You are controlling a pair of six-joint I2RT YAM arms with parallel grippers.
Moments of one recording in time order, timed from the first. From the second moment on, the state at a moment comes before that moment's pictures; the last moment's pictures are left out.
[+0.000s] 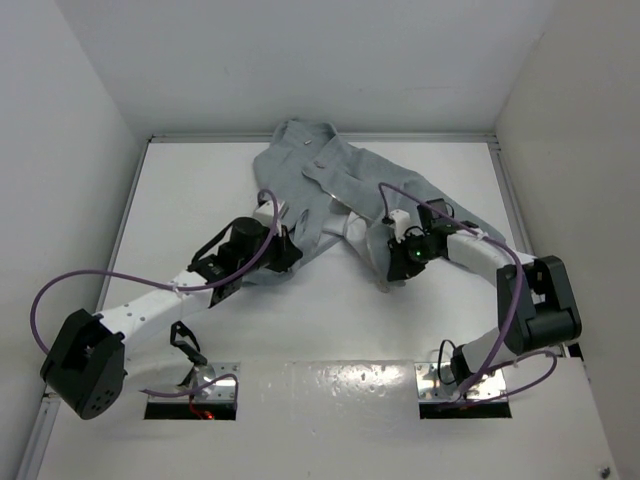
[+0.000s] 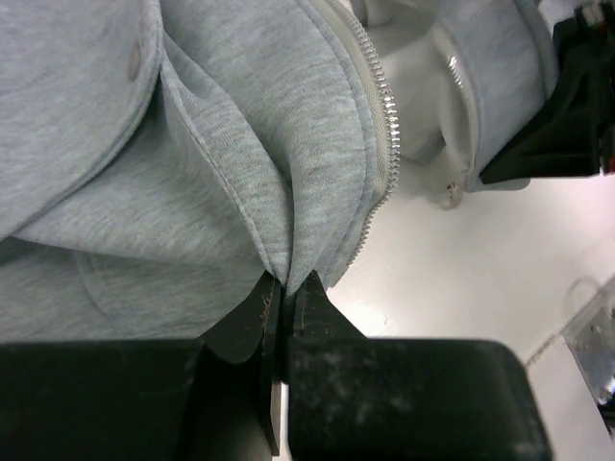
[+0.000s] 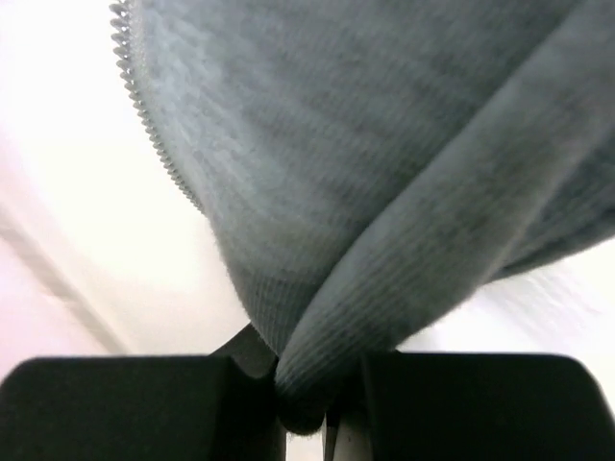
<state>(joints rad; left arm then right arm) -0.60 1.15 0.64 0.07 0.11 -0.40 0.22 1.52 0.78 -0.47 -0.49 -0.34</state>
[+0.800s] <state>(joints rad) -0.59 1.11 0.58 0.28 0.17 -0.53 0.22 1.57 0.65 0.81 -1.16 0.84</state>
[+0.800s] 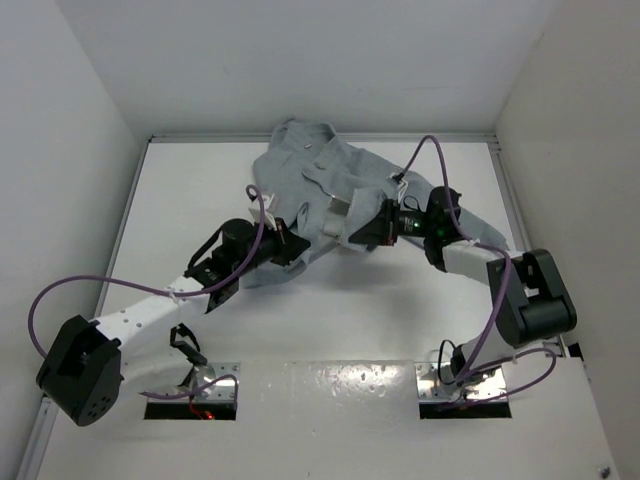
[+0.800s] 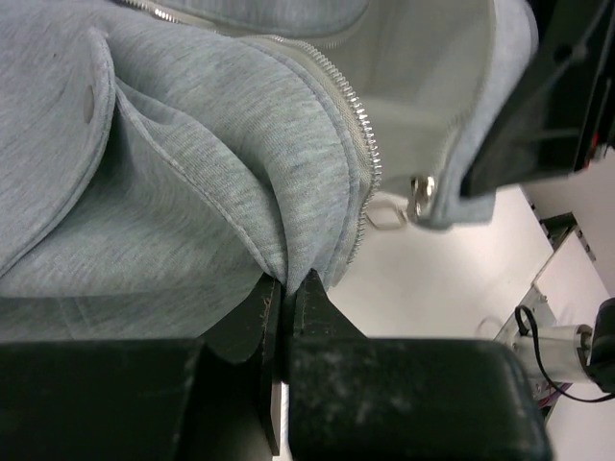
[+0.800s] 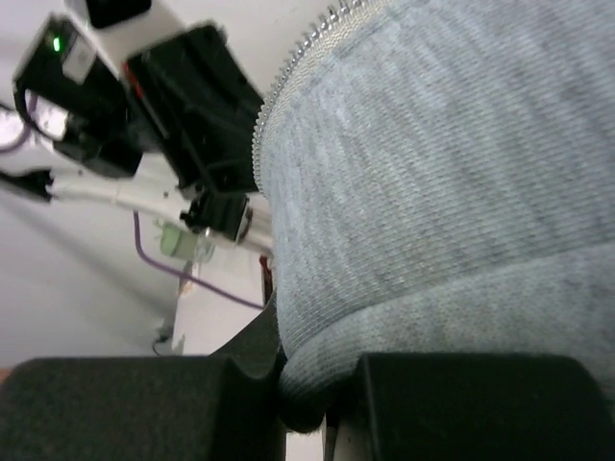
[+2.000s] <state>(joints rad) -0.63 1.14 0.43 0.79 0.18 -0.51 0.31 1.35 0.58 0.60 -1.07 0.37</state>
